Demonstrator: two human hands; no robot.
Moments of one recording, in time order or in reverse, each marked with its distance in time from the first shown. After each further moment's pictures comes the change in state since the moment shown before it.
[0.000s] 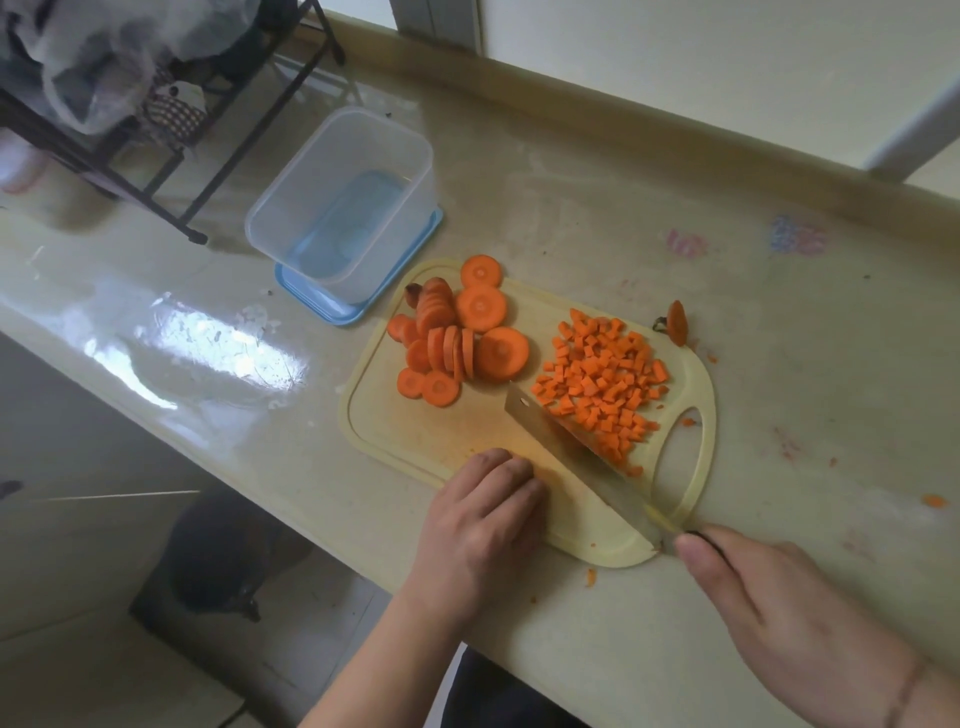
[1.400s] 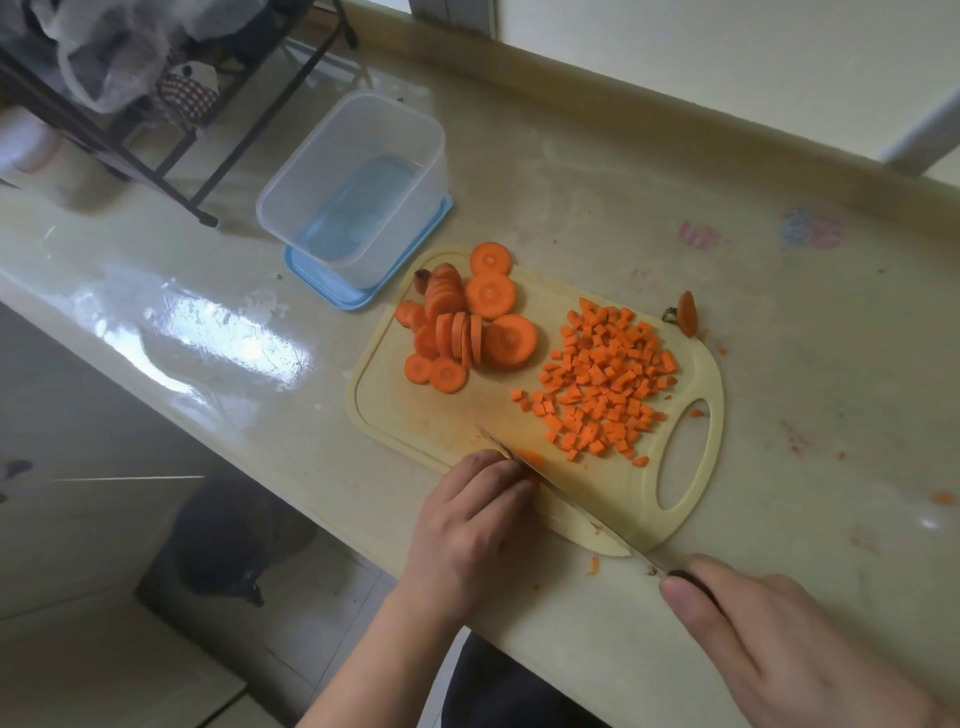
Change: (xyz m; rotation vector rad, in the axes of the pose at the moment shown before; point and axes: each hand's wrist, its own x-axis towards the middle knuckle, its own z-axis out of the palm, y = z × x) left_hand -0.019 -0.005 -0.006 -0.077 -0.033 -0.028; right_hand -0.020 -0.007 0.007 -0.073 -0.101 0.021
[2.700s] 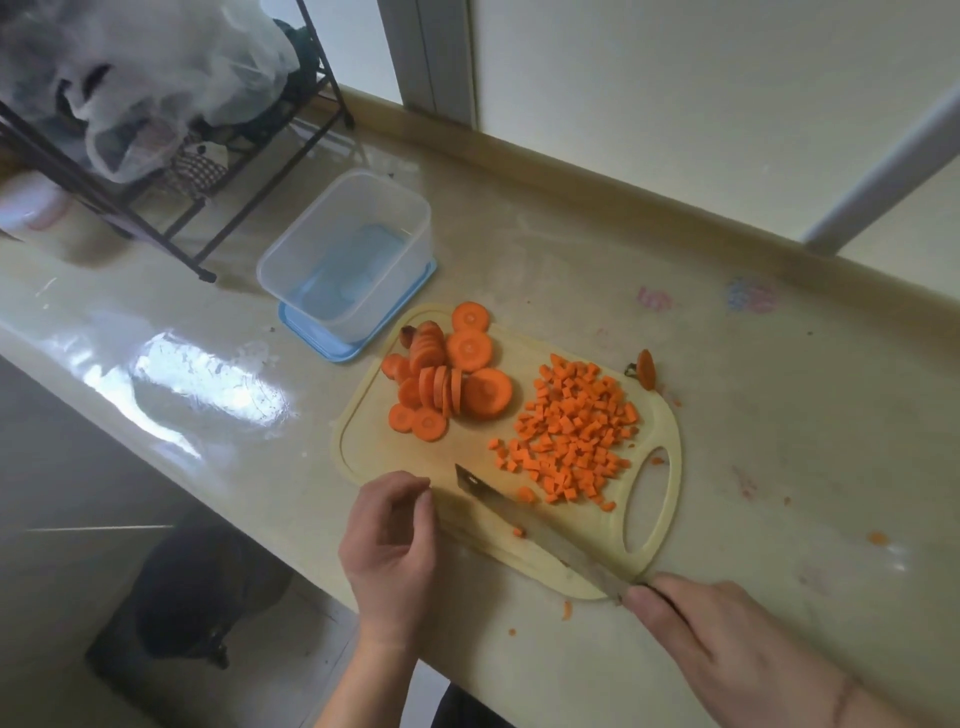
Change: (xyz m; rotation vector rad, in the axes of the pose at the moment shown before) left_hand 0.018 0.005 -0.014 -0.272 0.546 -0.647; right_hand 0.019 0.008 -0.008 0.000 -0.004 -0.032
